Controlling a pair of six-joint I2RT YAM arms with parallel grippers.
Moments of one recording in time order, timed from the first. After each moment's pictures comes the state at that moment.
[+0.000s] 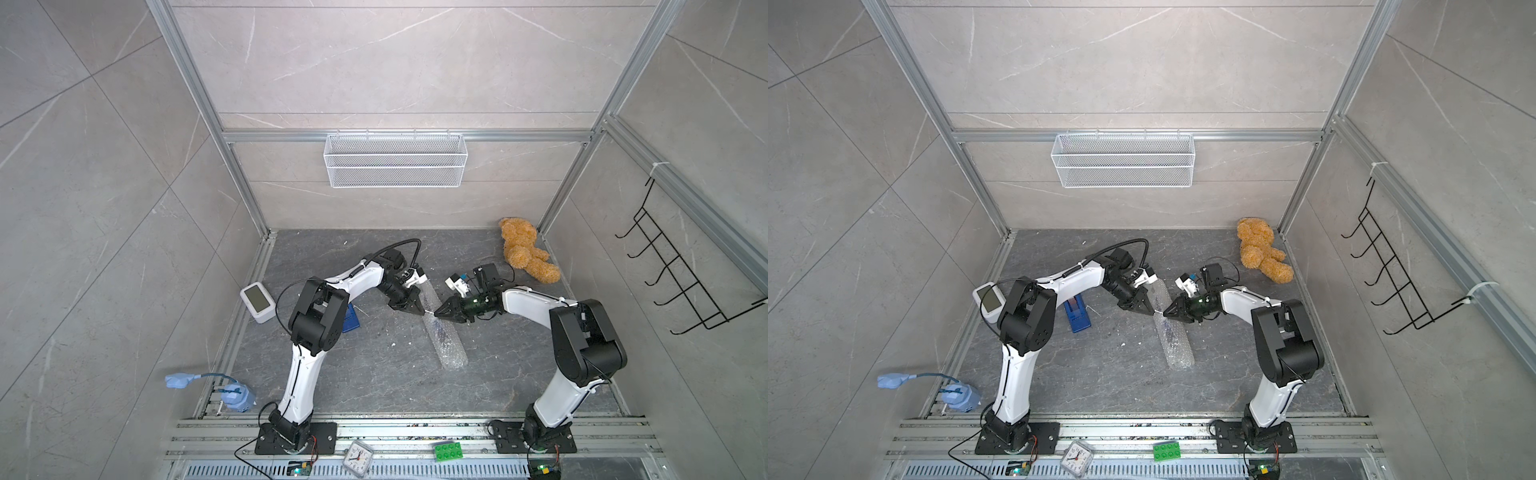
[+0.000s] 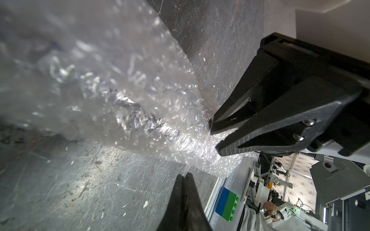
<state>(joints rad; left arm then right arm) -0.57 2.18 1.68 -0.85 0.87 -0.07 0.25 1.76 1.00 -0.39 -0.88 0.34</state>
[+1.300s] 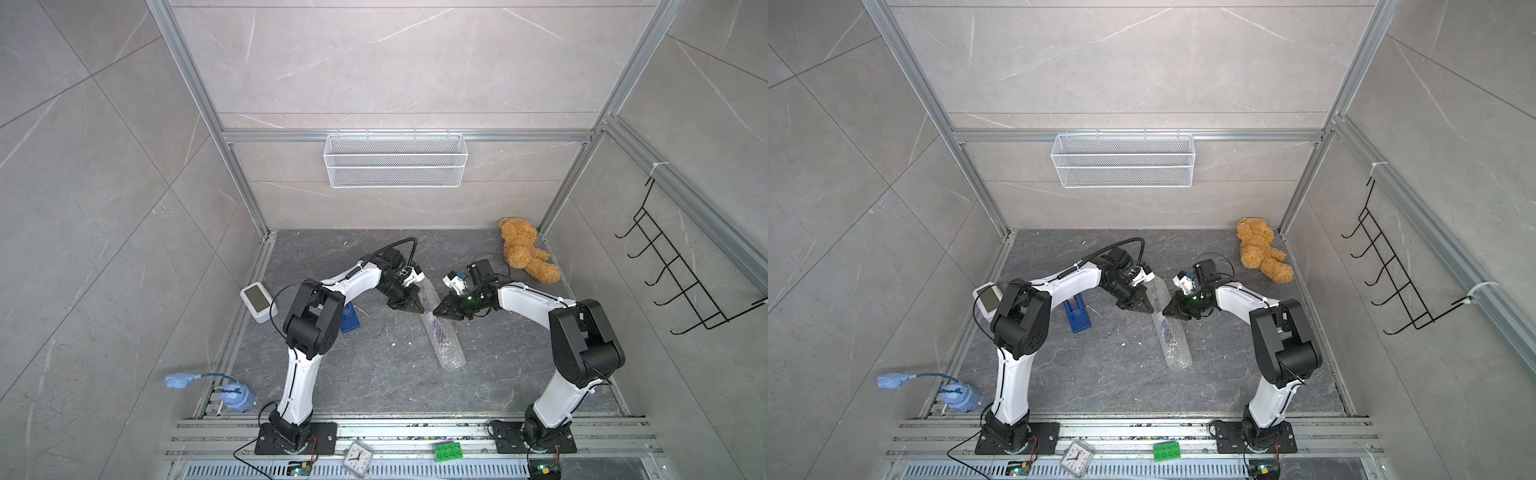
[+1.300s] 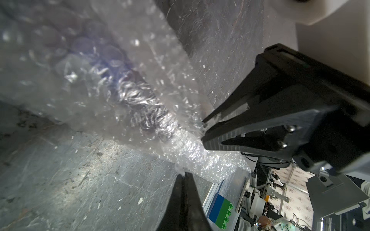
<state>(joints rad) -0.57 2.11 1.63 -0.80 0.85 -0.16 0.30 1.76 1.06 -0.44 -0.76 0.37</state>
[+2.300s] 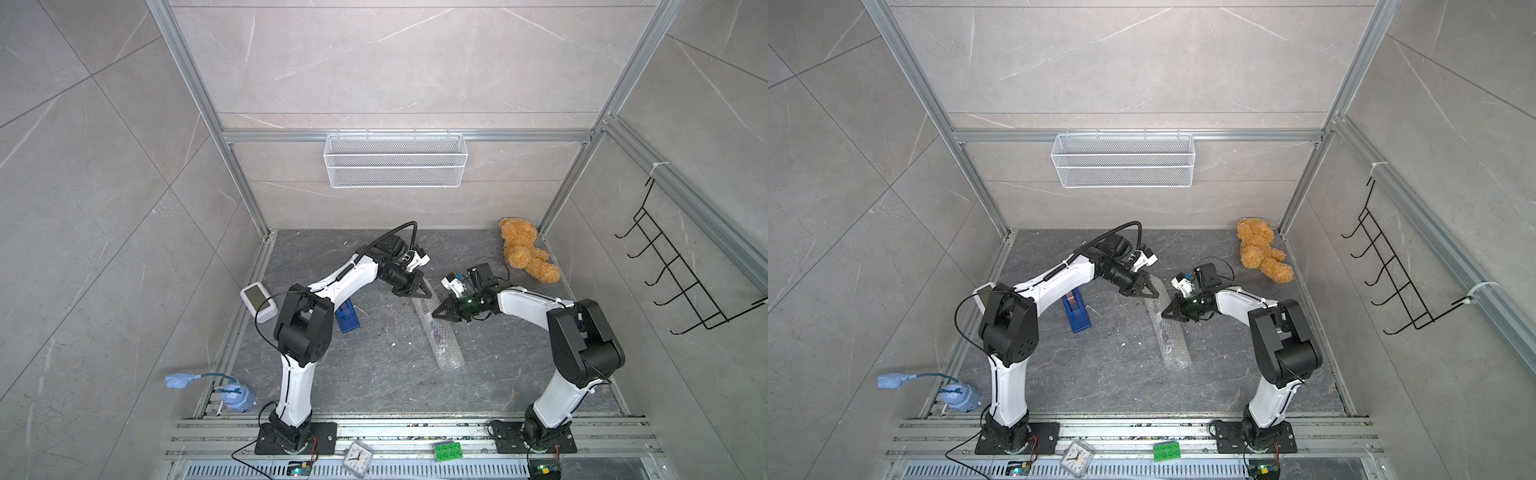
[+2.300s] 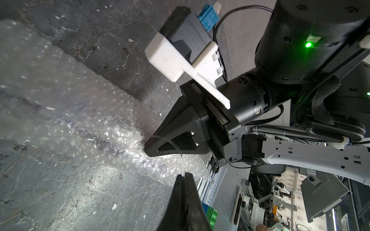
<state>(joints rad) -0.59 2.03 1.71 -0.77 0.88 -0.24 0.30 1.76 1.00 -0.35 -0.81 0.37</state>
